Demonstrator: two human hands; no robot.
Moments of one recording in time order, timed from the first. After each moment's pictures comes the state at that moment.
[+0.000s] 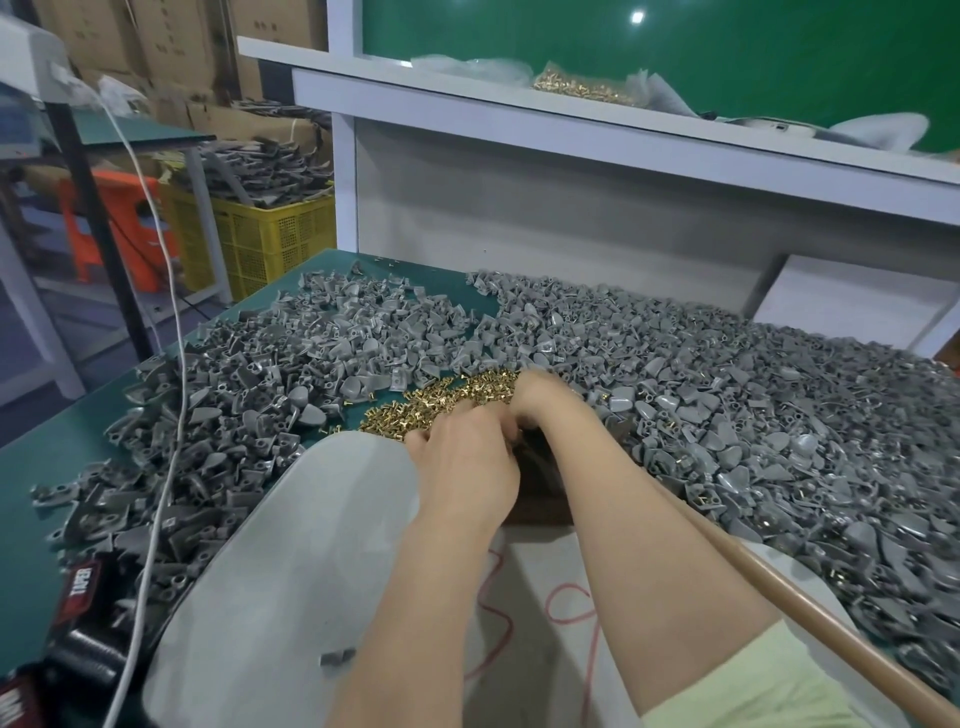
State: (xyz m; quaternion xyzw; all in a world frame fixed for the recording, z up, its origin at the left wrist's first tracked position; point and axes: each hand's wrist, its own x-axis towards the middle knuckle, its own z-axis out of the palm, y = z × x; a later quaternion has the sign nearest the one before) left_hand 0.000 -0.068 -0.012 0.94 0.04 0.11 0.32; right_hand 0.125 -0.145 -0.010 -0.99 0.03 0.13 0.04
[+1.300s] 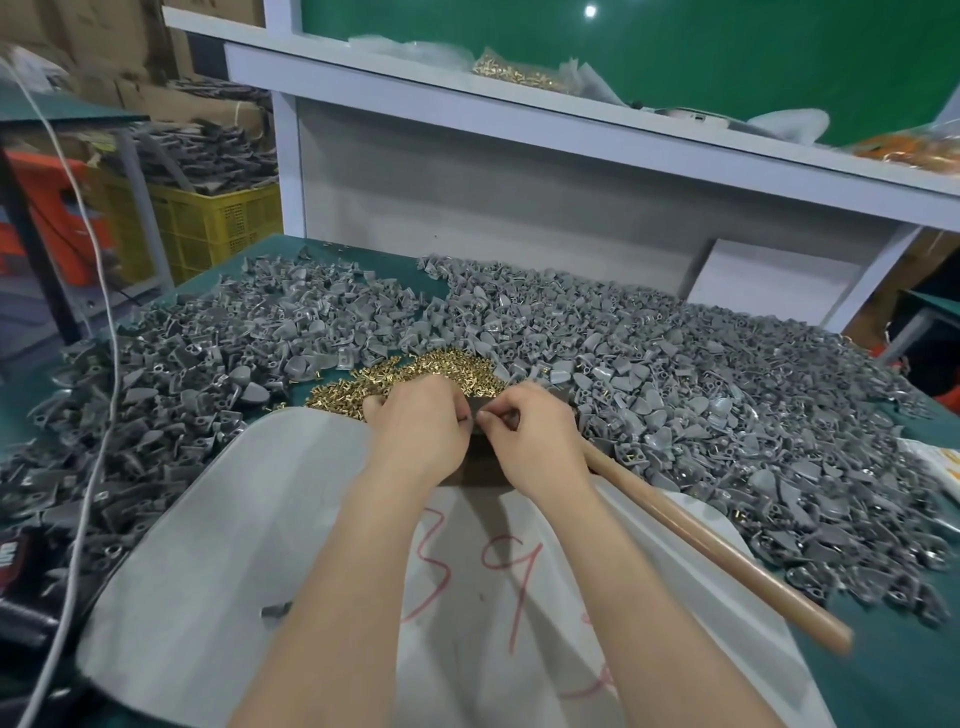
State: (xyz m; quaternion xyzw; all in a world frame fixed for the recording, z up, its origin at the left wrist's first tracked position) left_hand 0.000 -0.074 -0.006 0.96 0.01 0.09 0.27; right_hand 0.003 -0.191 -0.018 -0.93 -0.06 -0.15 0.32
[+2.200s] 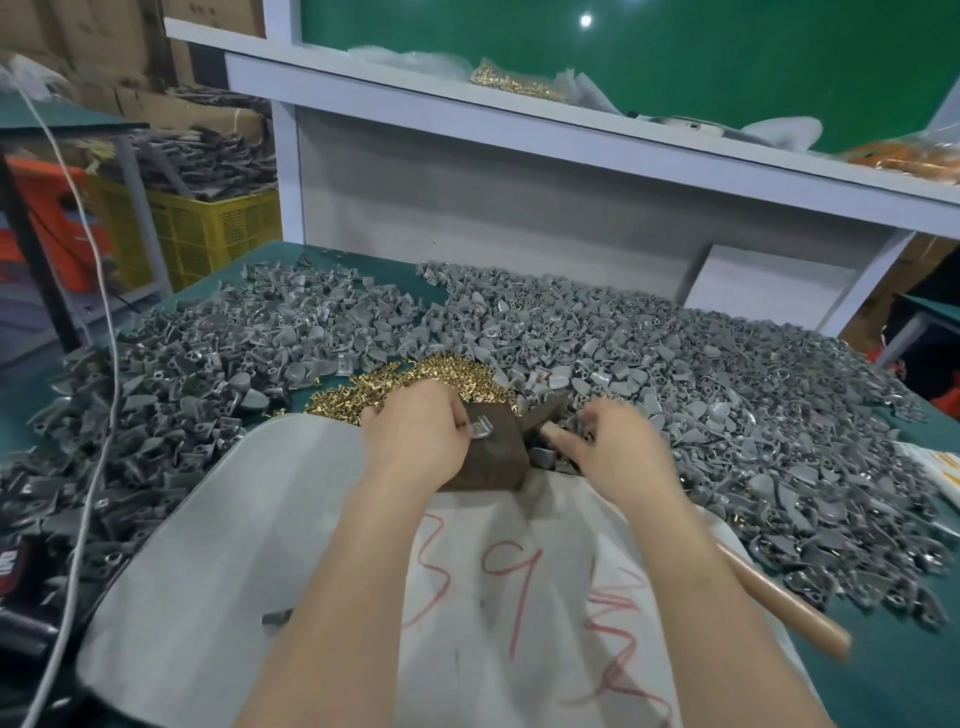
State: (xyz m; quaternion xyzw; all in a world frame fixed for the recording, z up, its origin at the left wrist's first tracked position) left_hand 0.000 -0.073 -0.007 0.95 0.02 0.09 0.30; right_hand -0.007 -0.249 -0.001 -0.98 0.08 -0.07 0.15
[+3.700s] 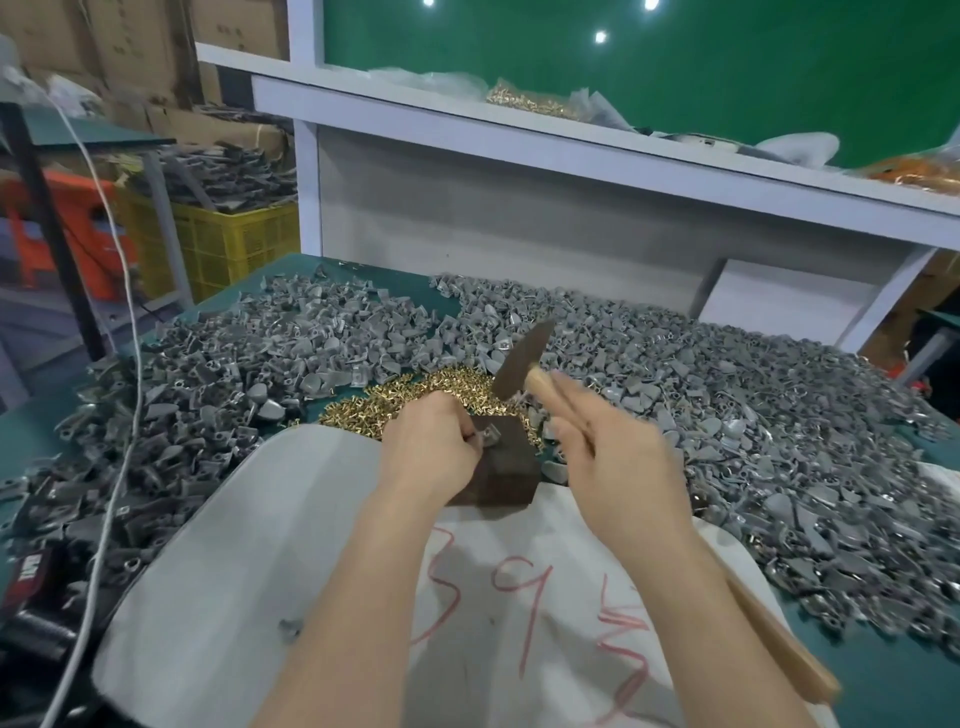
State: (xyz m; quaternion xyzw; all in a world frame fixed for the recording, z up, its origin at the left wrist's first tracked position) left_hand -0.003 -0.072 -0.008 0.93 0.01 0.09 0.36; right_hand -0.043 -0.227 0.014 -0.94 -0.07 -0.28 0.20
